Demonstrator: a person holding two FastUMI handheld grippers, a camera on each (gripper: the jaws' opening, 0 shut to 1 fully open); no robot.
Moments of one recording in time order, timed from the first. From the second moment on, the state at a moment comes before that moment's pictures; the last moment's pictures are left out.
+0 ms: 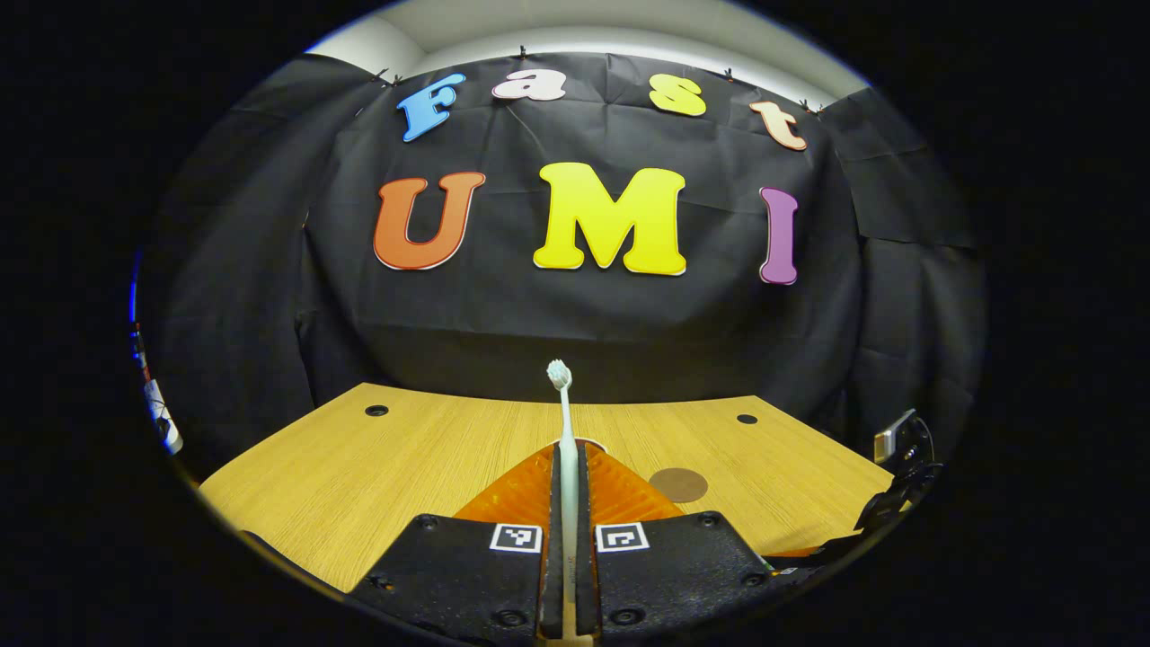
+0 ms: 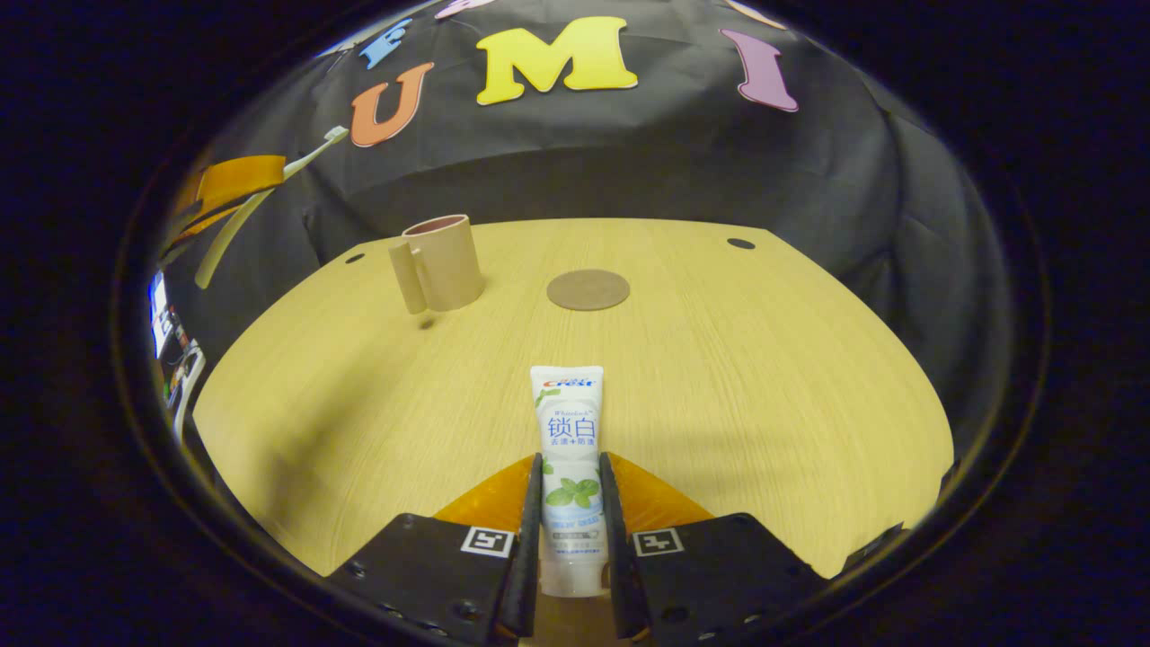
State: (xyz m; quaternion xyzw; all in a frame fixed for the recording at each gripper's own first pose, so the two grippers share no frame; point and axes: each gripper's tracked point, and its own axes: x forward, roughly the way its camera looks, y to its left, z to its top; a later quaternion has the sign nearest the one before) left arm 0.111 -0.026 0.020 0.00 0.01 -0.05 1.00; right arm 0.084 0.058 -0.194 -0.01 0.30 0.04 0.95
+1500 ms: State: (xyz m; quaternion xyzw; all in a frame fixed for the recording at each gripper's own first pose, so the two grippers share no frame) left arm 0.306 -0.041 0.020 0.01 -0.01 -0.04 1.00; right arm 0.198 0.045 -0.072 0.03 0.12 0.08 0.99
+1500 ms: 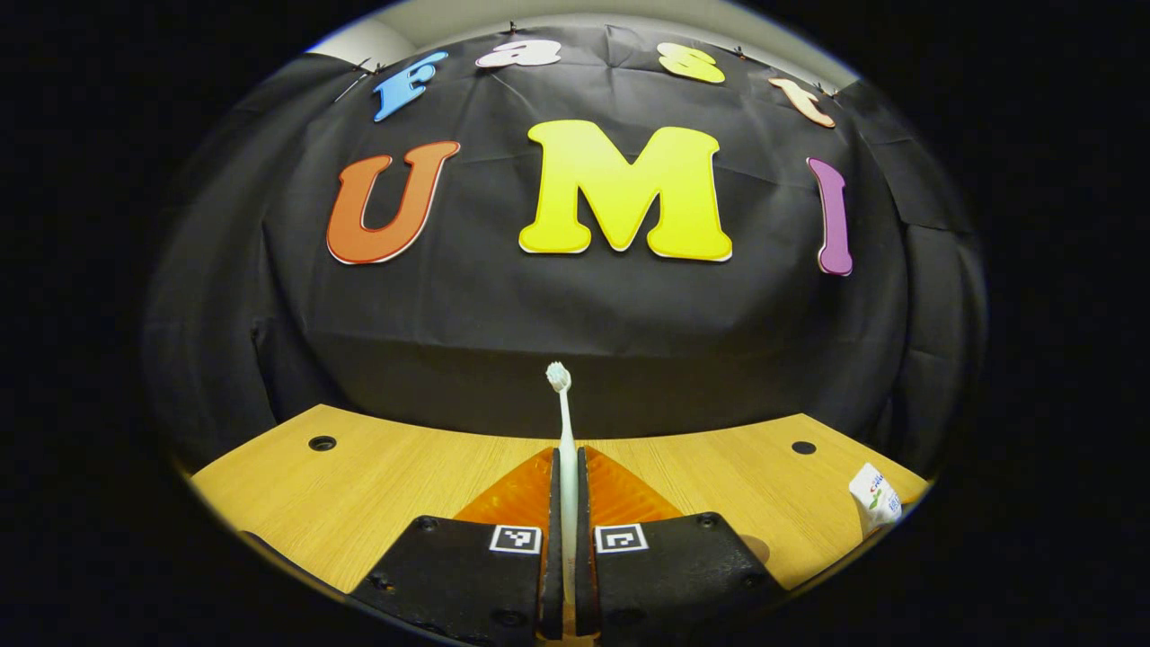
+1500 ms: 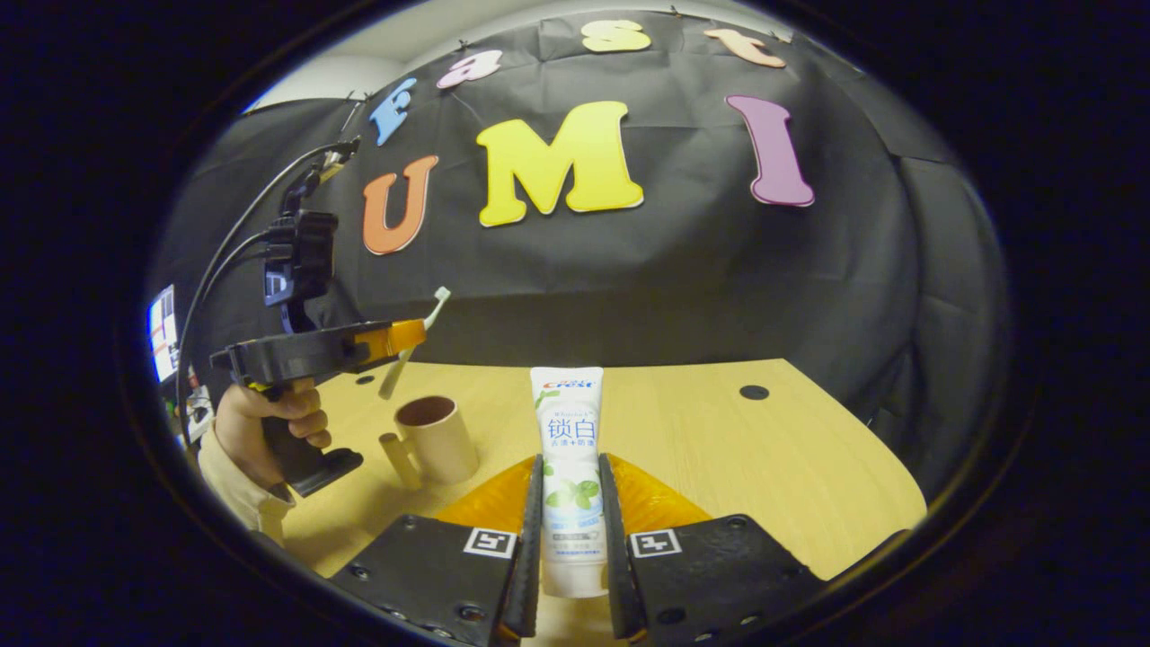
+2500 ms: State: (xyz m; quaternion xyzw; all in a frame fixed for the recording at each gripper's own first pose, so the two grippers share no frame) left arm 0.305 -0.044 0.003 -0.01 0.01 -0.04 1.00; right arm 0.197 0.035 -0.095 0.03 0.14 0.07 0.99
